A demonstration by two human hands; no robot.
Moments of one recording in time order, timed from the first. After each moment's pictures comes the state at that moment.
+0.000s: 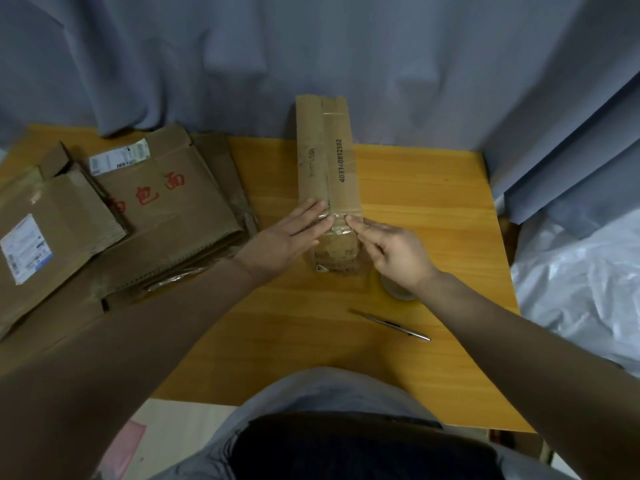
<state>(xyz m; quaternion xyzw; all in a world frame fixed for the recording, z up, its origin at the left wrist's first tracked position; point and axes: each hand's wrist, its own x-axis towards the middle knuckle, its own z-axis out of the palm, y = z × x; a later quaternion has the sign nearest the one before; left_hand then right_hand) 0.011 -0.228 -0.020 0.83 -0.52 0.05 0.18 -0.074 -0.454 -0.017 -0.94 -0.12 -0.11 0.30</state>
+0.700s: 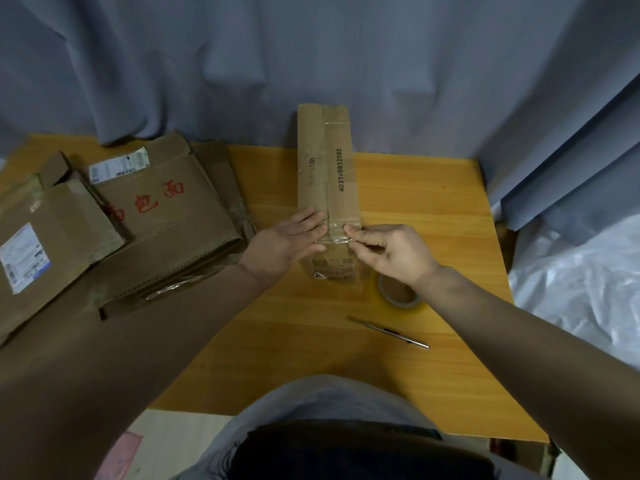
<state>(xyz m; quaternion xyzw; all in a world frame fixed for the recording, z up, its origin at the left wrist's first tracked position) 0.017 -0.240 -0.018 0.82 -0.51 0.14 0.22 -0.061 -0.461 -0.010 -0.92 -0.16 -0.16 0.31</state>
